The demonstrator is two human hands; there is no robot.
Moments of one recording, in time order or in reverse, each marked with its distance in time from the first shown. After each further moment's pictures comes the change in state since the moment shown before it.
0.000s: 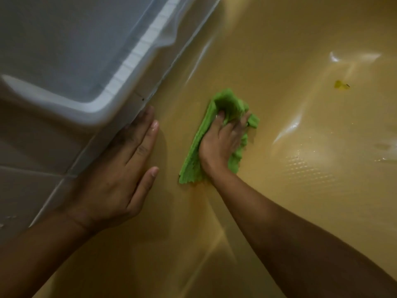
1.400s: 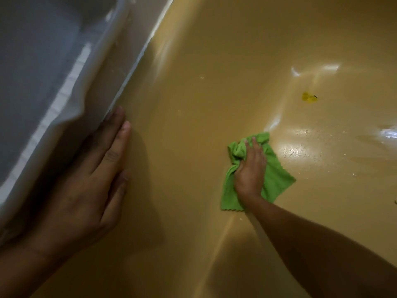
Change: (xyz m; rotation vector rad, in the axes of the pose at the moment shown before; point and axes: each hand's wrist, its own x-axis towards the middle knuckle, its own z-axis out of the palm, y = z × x) left_hand 0.104 0.002 0.007 -0.072 0.009 -0.024; right_hand 0.134 0.142 -0.094 -0.484 0.071 -0.249
